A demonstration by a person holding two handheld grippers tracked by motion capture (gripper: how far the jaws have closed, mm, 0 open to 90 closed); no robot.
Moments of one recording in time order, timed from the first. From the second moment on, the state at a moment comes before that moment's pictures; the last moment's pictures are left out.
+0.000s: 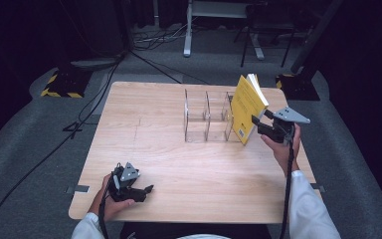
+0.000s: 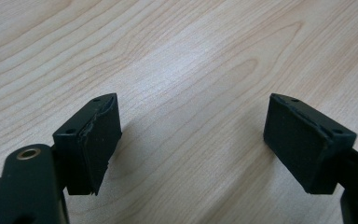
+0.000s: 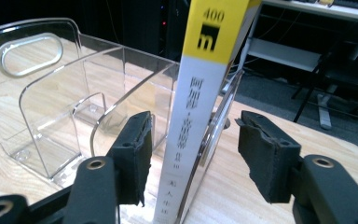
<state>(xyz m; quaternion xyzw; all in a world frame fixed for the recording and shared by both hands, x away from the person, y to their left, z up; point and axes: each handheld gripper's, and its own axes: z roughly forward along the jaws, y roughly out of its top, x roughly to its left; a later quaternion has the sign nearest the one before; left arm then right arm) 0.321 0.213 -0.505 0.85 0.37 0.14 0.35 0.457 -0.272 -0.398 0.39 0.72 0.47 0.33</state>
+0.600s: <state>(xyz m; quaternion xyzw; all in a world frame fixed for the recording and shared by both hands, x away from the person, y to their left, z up) 0.322 0.213 -0.505 0.85 0.37 0.14 0.35 0.444 -0.281 -0.403 0.36 0.75 0.46 0.29</state>
